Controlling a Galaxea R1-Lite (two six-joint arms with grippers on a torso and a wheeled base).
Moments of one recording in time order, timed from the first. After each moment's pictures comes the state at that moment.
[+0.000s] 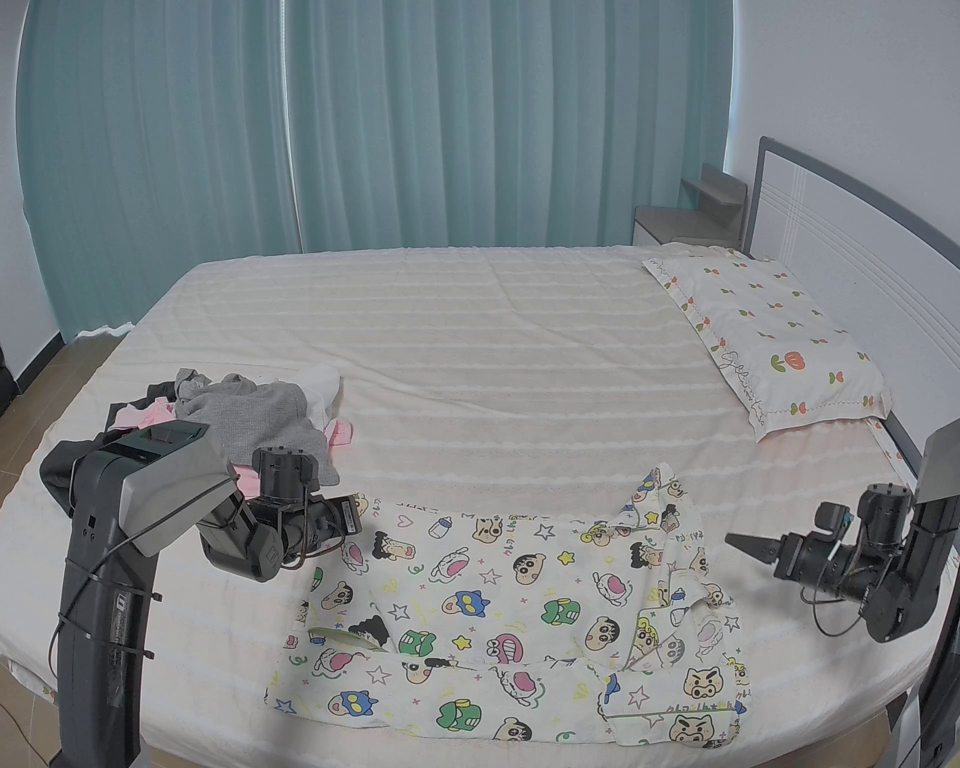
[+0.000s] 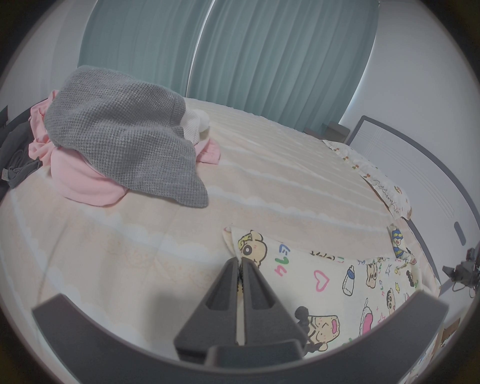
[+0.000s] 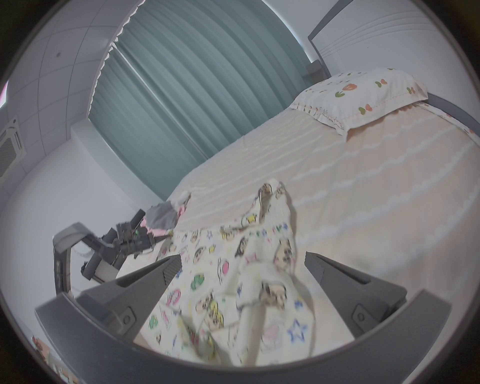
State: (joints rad) left arm -0.16 2.58 -1.18 -0.83 -0.06 -0.32; right arm -0.07 2.22 -0.30 -1.49 0.56 0.41
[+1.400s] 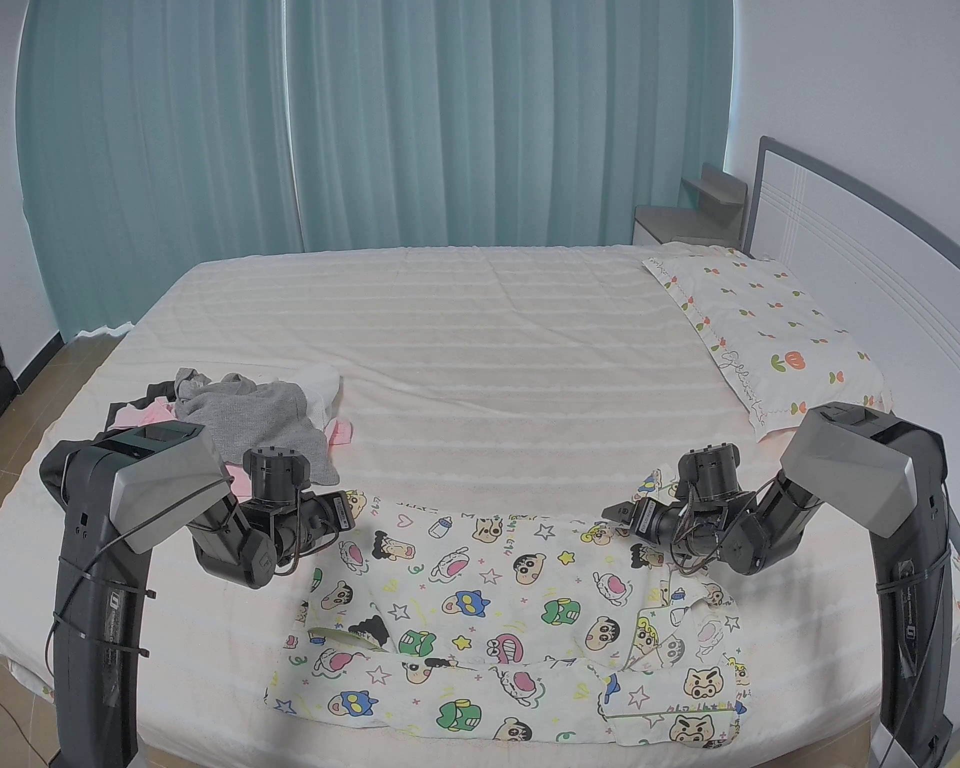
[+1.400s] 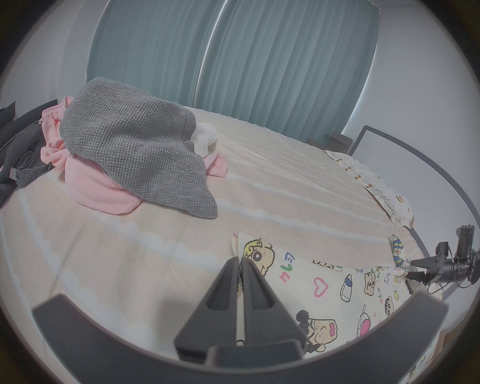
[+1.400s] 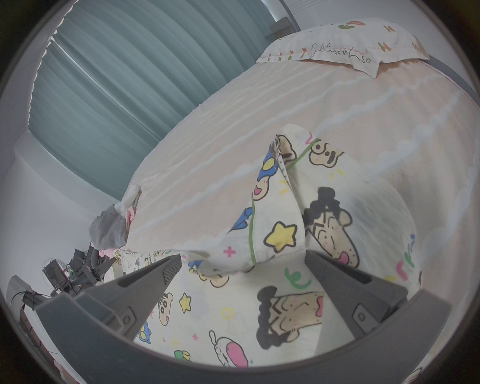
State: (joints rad) left arm -0.15 2.55 -1.11 -0.92 -0.02 -0.33; right arm 0.27 2.50 -1.10 -0.73 0.11 0.63
